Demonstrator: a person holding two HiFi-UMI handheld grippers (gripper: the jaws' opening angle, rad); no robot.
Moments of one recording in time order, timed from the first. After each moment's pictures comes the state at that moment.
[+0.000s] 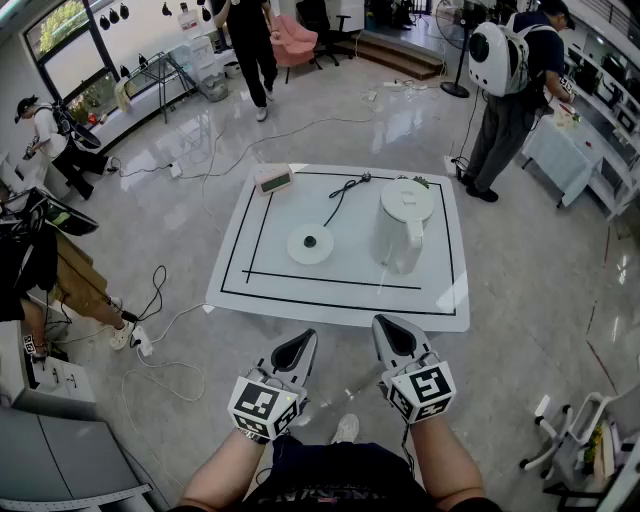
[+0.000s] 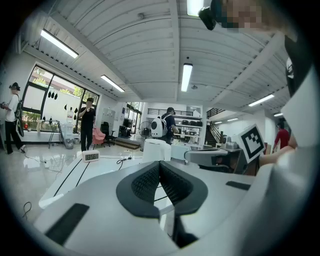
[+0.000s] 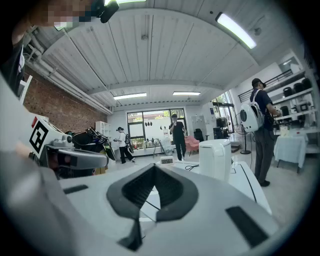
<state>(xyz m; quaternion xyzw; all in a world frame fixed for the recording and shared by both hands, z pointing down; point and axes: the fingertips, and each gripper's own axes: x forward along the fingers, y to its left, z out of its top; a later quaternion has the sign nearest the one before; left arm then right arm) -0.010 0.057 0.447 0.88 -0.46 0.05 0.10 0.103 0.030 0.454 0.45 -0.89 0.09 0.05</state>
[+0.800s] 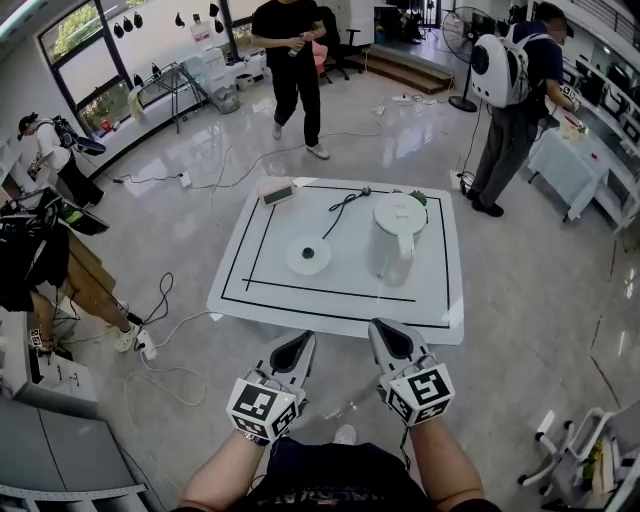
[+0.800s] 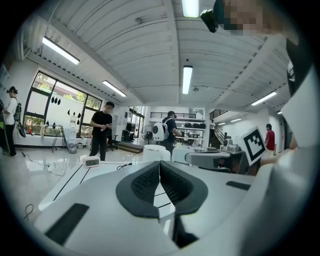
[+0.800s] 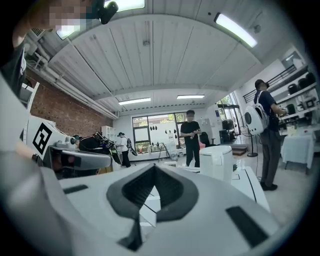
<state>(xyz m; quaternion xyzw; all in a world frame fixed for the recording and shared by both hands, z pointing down) 0.013 0.055 0.425 0.87 -0.48 0.04 0.08 0.121 0.028 0.435 0.42 -0.90 0.08 0.02</state>
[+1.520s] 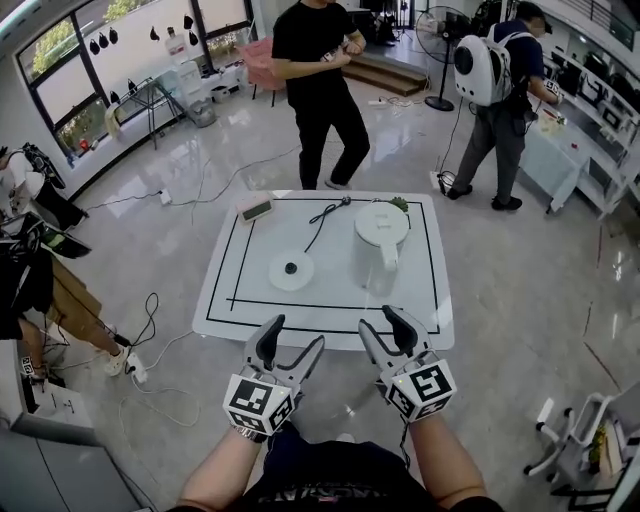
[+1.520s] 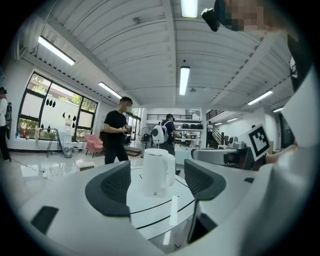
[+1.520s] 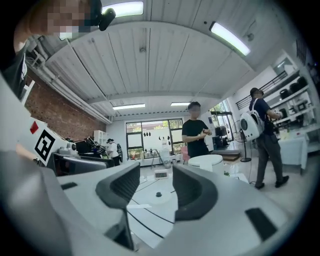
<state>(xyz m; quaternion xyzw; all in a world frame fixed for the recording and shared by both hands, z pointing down) 0.021 0.004 0.422 0.88 -0.46 0.03 0.06 0.145 -0.007 0.419 0.46 -0.89 0.06 -0.01</state>
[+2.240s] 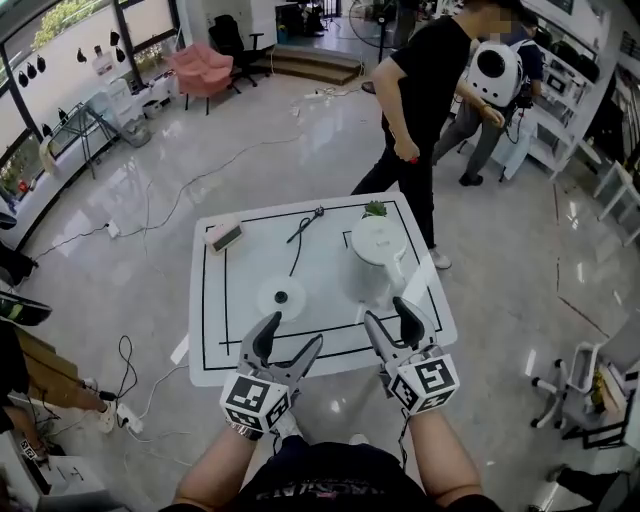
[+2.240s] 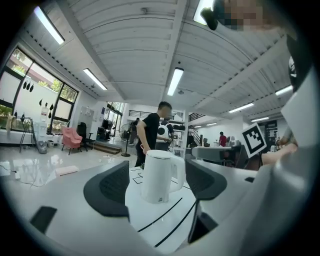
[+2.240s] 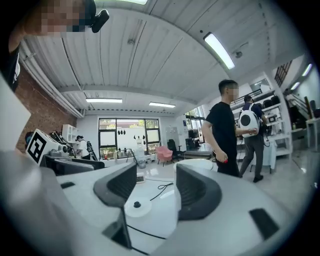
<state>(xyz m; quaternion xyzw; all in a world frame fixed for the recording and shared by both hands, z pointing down) -0.018 -0.093 0.422 0.94 -0.34 0.03 0.08 0.128 -0.081 0.412 0.60 -0.80 0.07 0.00</state>
